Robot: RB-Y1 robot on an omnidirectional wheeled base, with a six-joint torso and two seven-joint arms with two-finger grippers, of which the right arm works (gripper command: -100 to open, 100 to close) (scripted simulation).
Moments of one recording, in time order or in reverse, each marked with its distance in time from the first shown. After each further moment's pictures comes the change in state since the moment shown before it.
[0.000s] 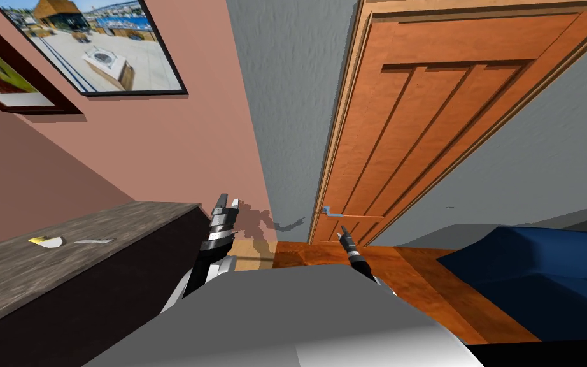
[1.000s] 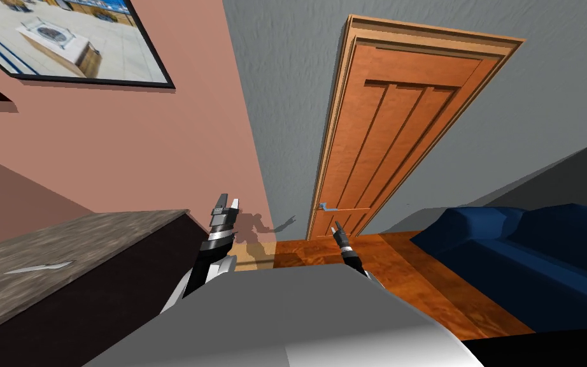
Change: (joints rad) arm 0.065 0.062 0.008 -0.238 0.013 0.051 0.068
